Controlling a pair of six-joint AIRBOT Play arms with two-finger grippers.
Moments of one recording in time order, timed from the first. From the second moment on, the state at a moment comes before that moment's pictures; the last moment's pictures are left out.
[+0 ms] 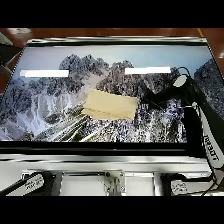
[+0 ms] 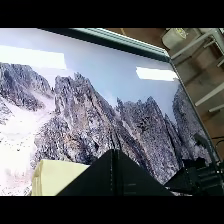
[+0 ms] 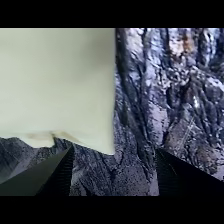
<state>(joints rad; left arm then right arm) 0.39 -1.18 1.46 0.39 -1.19 -1.04 0.03 -1.57 1.25 -1.05 1.16 1.66</state>
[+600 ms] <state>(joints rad) 0.25 -1.18 1.46 0.40 -1.19 -1.04 0.07 -1.76 1.18 -0.67 0.96 1.51</state>
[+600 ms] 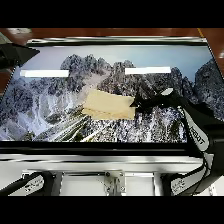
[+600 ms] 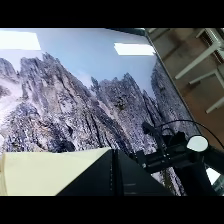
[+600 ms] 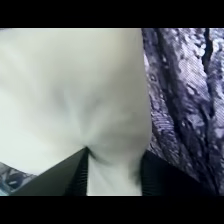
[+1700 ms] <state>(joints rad) 0.15 -1.18 1.46 0.39 -1.19 -1.06 -0.85 -1.17 1.21 -0.88 1.15 1.48</state>
